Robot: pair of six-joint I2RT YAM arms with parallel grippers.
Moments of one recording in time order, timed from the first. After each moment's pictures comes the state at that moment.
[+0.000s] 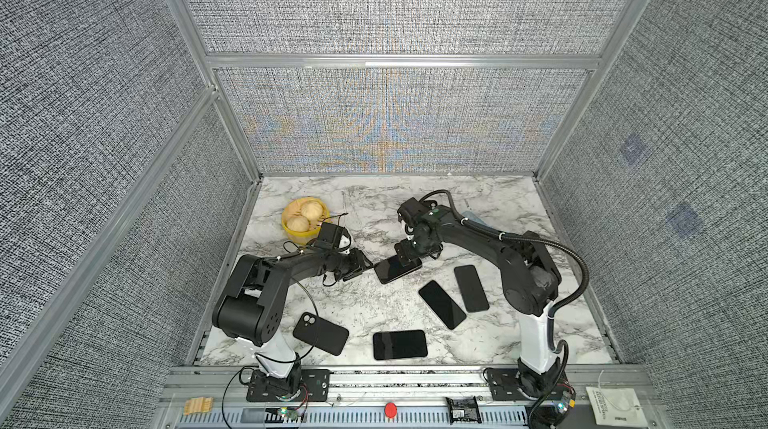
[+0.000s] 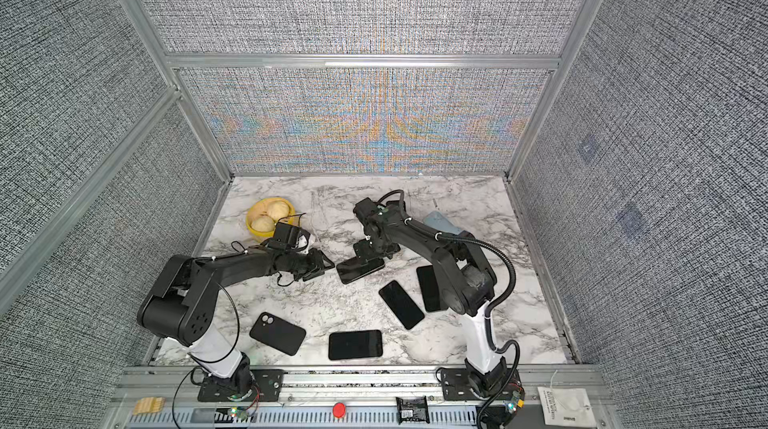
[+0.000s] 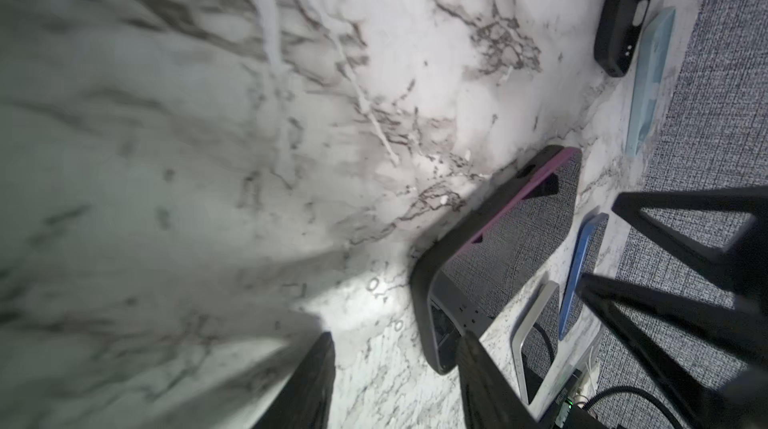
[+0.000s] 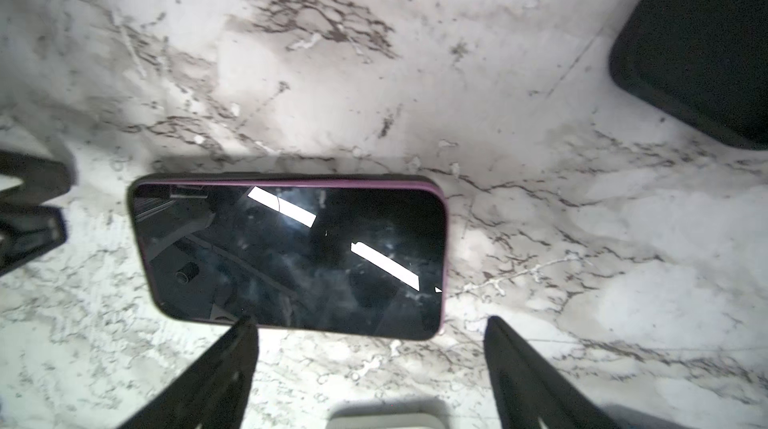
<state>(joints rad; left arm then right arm) -0.36 1.68 0.80 -0.18 0.57 -0.66 0.66 2.04 1.57 -0.86 -0.01 0.22</state>
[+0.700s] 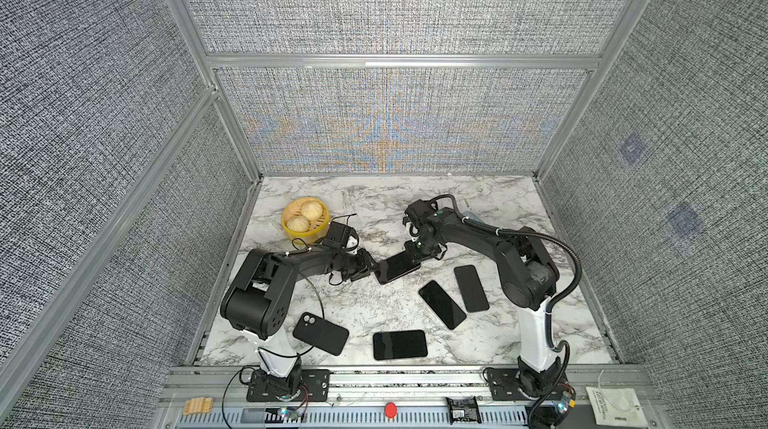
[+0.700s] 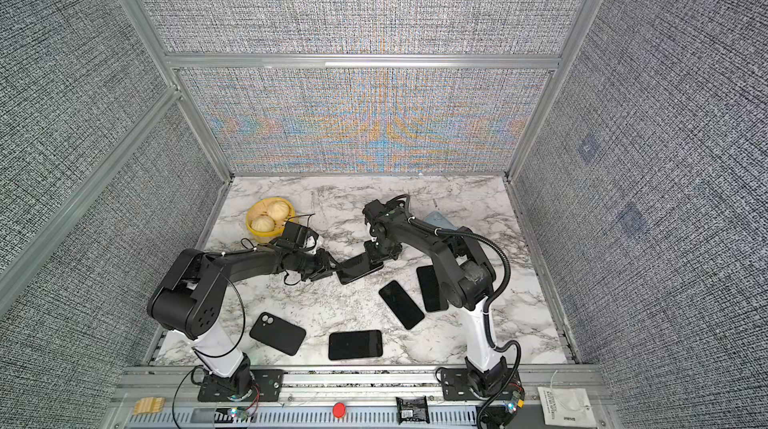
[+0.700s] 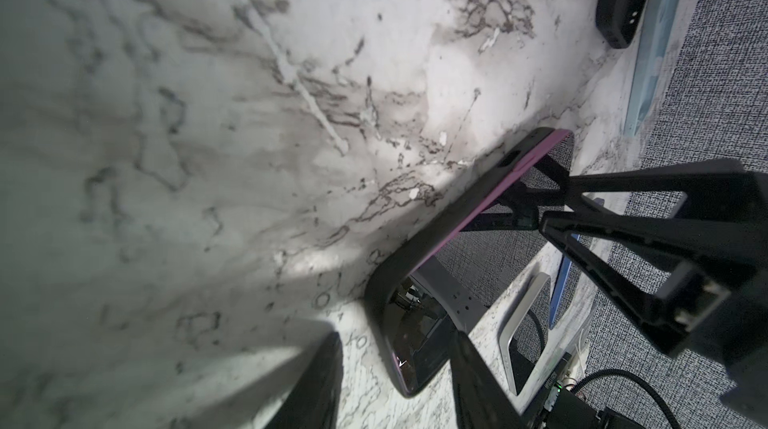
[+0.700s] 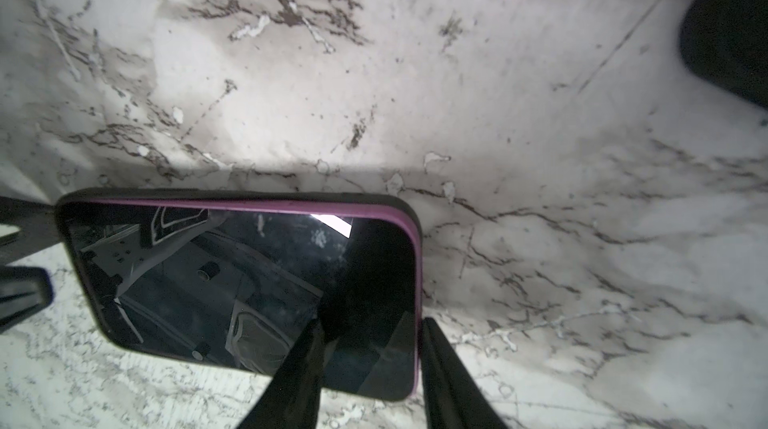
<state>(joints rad) -0.40 1.74 0.83 -0.17 0.59 -0.69 0.62 2.07 1.53 -0.79 -0.12 0.21</state>
